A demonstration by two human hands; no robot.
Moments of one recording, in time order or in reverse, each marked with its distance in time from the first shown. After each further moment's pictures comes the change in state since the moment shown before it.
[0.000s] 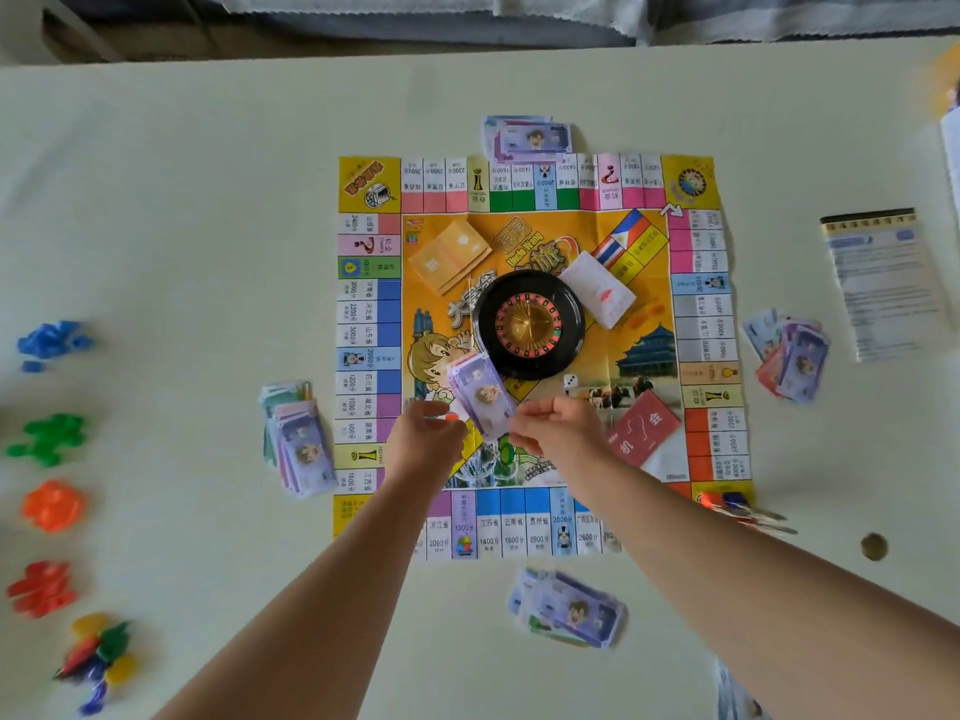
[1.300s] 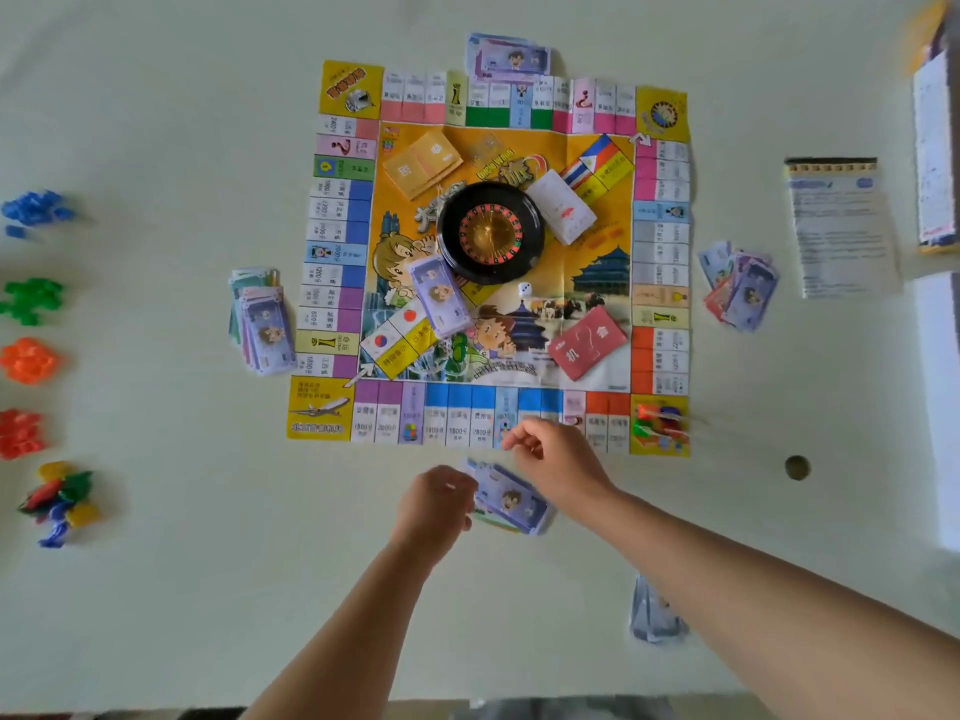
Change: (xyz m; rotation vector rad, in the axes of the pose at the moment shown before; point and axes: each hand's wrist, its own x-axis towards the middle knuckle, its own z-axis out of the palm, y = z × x) left_hand -0.108 -0.132 0.065 0.153 -0.155 -0.069; right_hand -0.063 0.102 -0.079 -0.899 -0.155 -0.347
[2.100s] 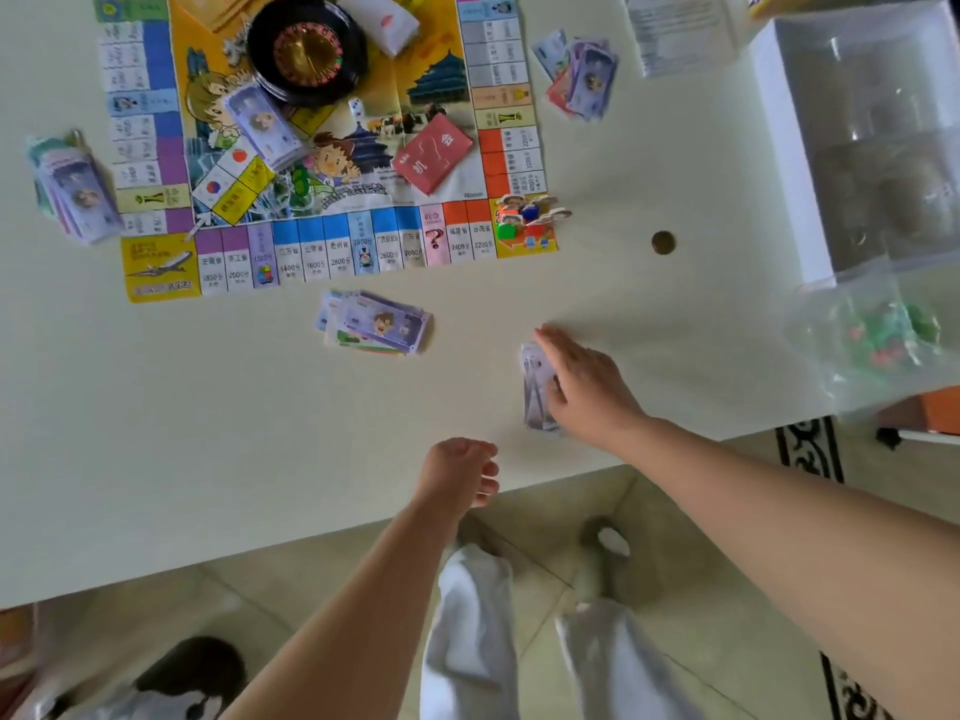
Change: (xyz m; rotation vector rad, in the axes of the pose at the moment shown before) left_hand -0.100 -0.097 0.161 -0.134 -0.204 -0.094; right_hand -0.155 0.175 0.005 -0.381 0.141 -0.017
